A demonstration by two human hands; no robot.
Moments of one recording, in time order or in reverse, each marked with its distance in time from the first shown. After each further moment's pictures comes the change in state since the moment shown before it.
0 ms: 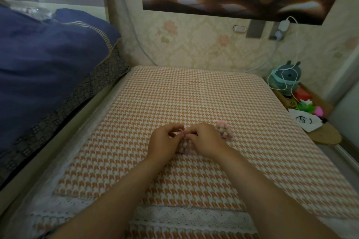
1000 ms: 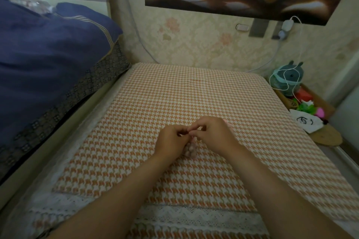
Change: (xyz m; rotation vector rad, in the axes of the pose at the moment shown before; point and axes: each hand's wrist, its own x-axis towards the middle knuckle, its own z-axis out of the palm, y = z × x) left_hand 0.000 0.007 0.011 -0.020 -0.086 -0.024; right_hand -0.003 0.009 -0.018 0.078 0.118 -0.142
